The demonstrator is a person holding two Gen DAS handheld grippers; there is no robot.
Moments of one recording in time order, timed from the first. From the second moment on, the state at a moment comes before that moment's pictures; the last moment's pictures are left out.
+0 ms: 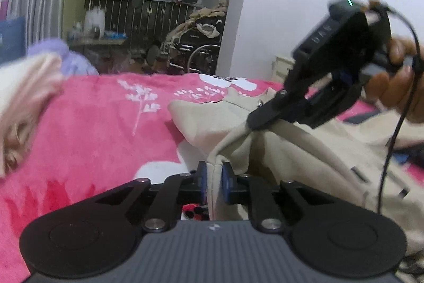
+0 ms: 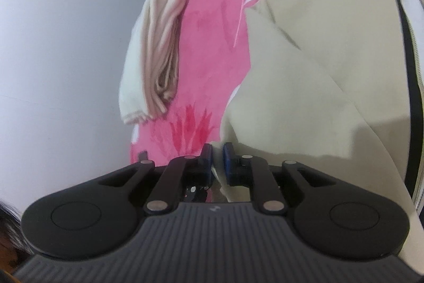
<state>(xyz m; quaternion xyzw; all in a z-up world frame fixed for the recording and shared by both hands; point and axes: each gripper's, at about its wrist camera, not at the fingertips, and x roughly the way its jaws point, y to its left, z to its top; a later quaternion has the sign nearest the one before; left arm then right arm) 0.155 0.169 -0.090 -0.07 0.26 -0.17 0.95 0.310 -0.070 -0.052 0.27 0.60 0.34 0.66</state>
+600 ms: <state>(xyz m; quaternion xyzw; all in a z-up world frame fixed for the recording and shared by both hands) 0.173 0.231 -0.128 -0.27 0.32 -0.16 0.89 0.223 -0.013 -0.034 -0.12 0.50 0.39 0.77</state>
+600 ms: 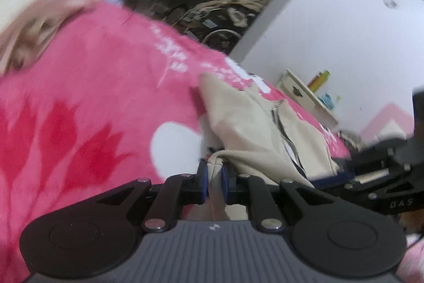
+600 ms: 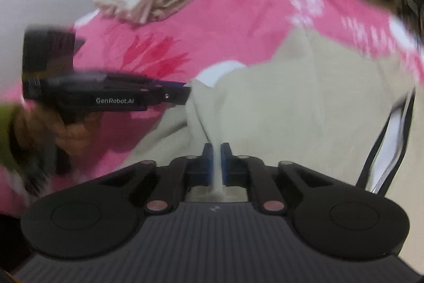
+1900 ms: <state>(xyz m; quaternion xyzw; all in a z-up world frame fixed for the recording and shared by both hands) 0.159 0.214 -0.127 -0.20 0.36 -0.12 0.90 0.122 0.038 -0.051 -0.44 0.26 0.39 0.77</state>
